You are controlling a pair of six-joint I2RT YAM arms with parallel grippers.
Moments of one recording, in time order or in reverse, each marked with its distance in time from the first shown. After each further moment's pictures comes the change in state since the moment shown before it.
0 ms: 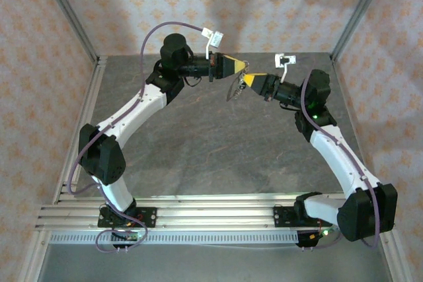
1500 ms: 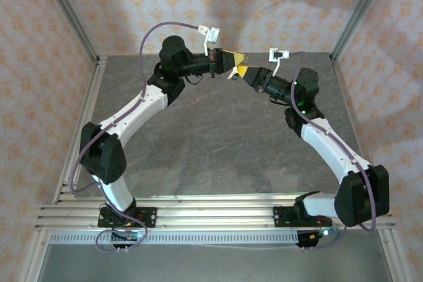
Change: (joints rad) left arm -0.003 0.011 -0.031 0.127 -0.114 -0.064; right arm 0.069 0.110 0.011 0.192 0.143 0.128
